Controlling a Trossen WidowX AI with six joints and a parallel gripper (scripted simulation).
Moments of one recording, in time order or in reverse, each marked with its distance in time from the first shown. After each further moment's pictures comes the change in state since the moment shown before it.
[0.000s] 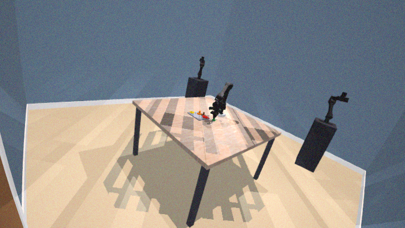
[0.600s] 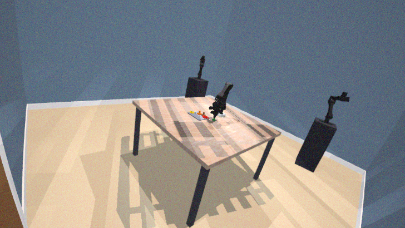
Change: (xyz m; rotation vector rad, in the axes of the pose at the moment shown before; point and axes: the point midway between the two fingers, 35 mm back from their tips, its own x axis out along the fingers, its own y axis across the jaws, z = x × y) arm -0.004 -0.001 0.000 0.001 0.000 -0.009
